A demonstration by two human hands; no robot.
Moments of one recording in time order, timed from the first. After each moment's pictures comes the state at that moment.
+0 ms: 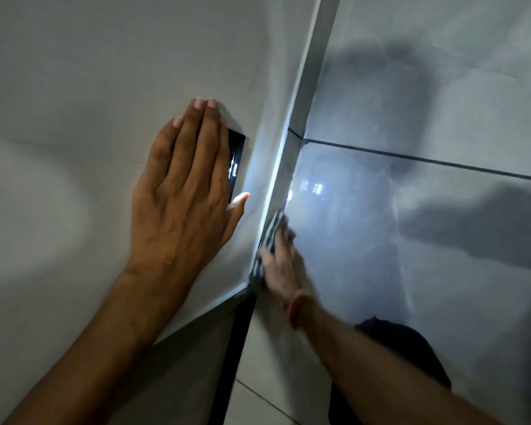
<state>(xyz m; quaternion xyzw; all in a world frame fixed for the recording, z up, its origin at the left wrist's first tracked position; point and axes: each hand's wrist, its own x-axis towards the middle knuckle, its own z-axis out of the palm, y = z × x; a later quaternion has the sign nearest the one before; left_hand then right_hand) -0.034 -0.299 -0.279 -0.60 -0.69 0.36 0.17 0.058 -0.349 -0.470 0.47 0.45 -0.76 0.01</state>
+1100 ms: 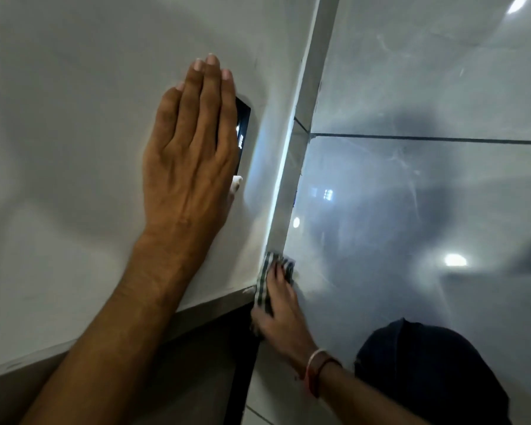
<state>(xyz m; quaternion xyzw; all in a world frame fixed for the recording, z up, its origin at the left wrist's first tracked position) -0.037 -0.319 -0.306 -0.59 -0.73 0.27 0.23 0.097 -0.435 -0.477 0.35 0.58 -0.74 -0.01</state>
